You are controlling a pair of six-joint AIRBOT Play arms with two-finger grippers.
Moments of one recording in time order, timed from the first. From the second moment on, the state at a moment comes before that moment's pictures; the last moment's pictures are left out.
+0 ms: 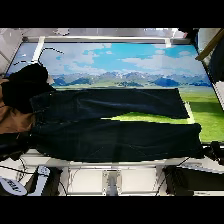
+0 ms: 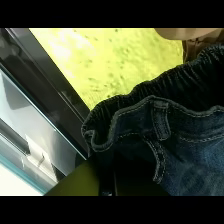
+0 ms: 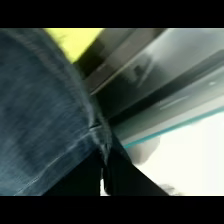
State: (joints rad) left arm 1.08 -0.85 0.44 1.11 -1.16 -1.29; right arm -1.40 -1.41 0.83 -1.24 1.47 0.87
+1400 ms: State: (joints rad) left arm 0.49 -1.49 1.34 1.04 -0.75 -1.63; right arm -0.48 -1.62 1.29 -0.82 0.73 1.43
